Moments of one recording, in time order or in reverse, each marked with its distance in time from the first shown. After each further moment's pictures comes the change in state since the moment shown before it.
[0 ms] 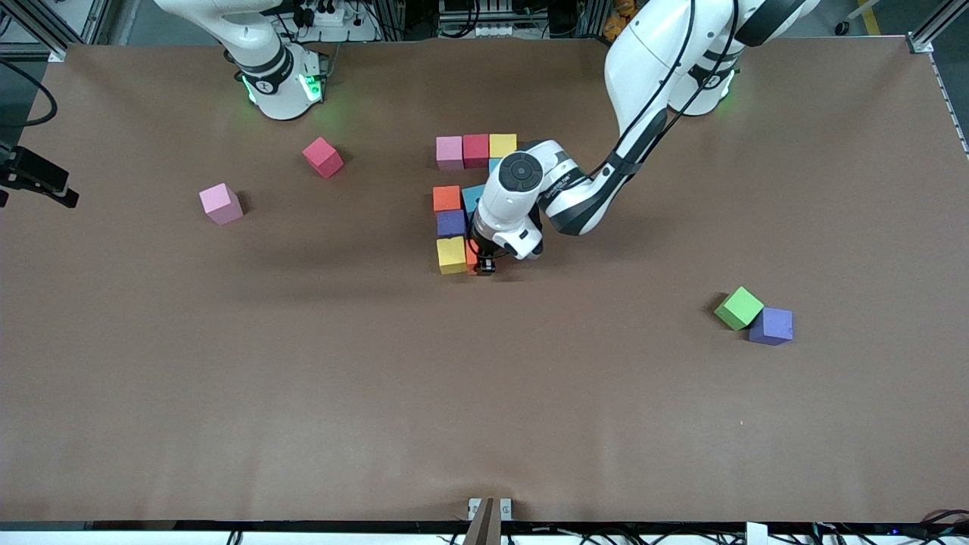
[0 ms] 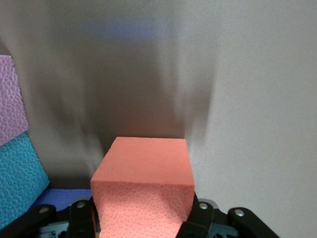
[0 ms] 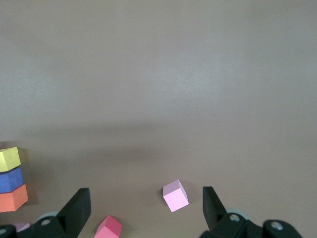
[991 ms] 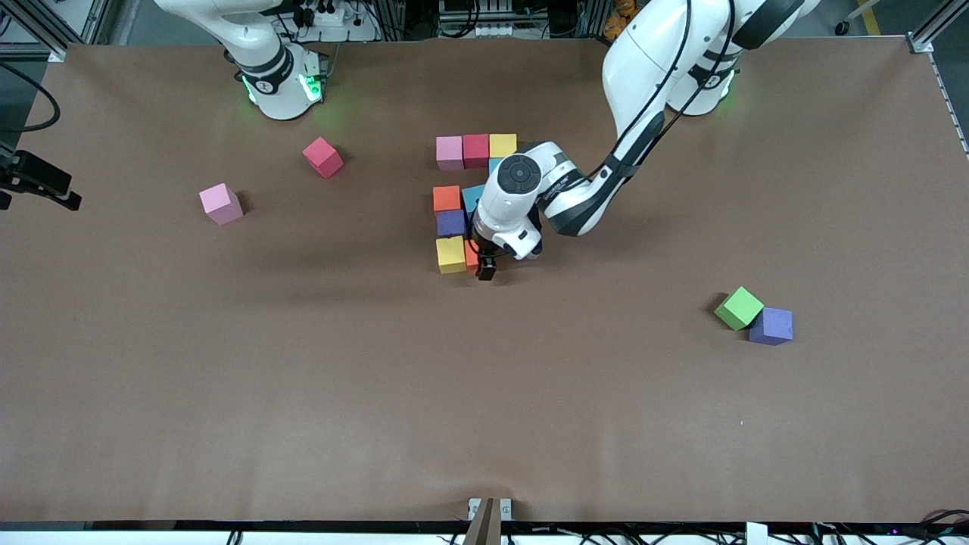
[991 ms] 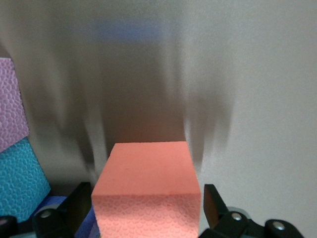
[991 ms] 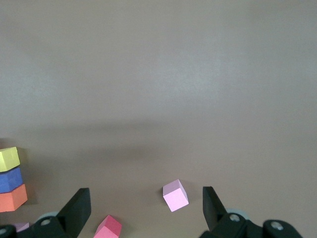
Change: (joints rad) left arm -0.001 0.013 0.000 0.001 0.000 0.000 0.000; right arm 0.000 0.005 0.000 0.000 0.000 0.000 0.000
